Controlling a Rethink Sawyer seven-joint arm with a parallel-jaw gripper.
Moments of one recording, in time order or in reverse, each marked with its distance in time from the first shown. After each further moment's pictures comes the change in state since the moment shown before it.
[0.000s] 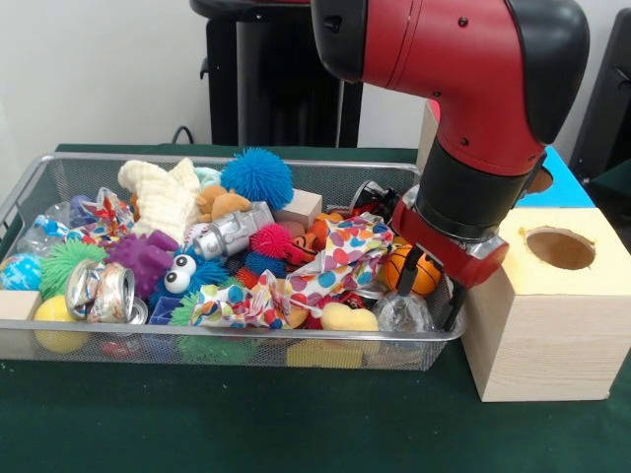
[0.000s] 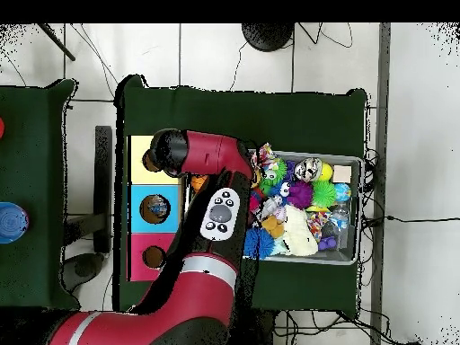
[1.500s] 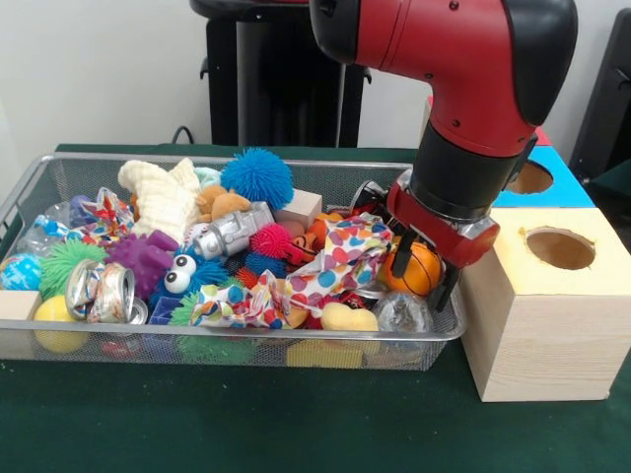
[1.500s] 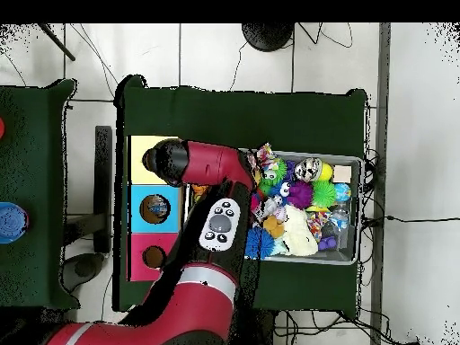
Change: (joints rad) arm 0.012 -0.049 0.000 0.104 0.000 -0.061 0.000
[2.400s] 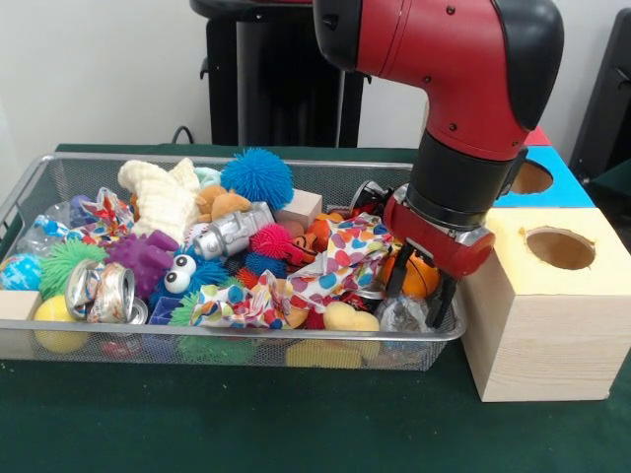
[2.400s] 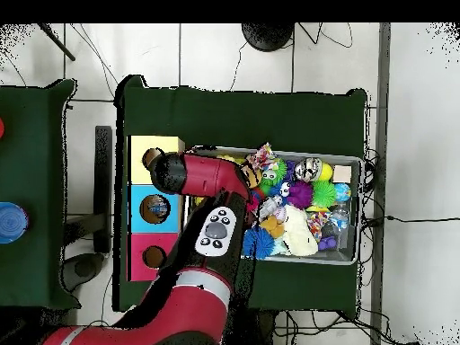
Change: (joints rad) arm 0.015 0.002 0.000 0.070 0.004 -0.199 0.000
